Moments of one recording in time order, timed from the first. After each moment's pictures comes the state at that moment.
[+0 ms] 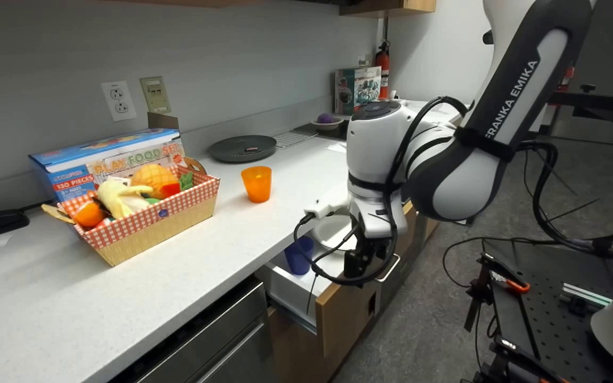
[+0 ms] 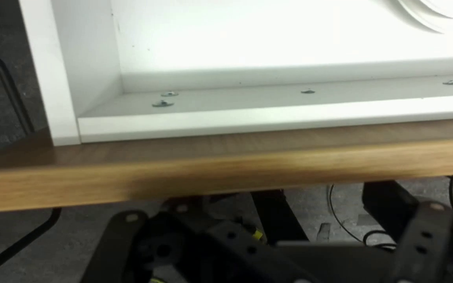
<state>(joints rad) 0.05 0.22 -0.02 -2.55 -0.29 2.77 -2.53</state>
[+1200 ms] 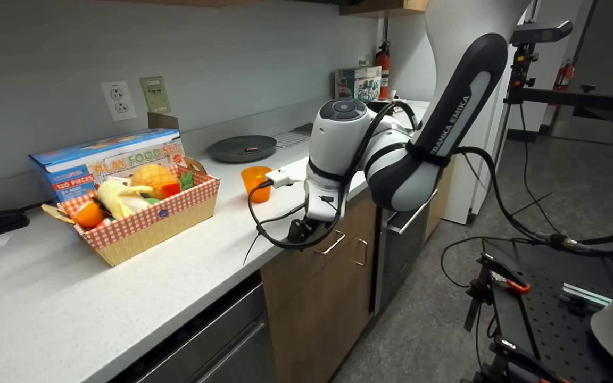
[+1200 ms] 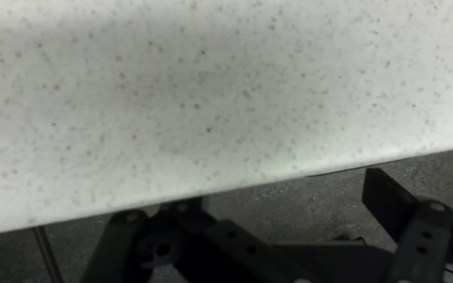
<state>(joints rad) 0.11 0.41 -0.18 -2.27 -0.67 2.93 -2.12</state>
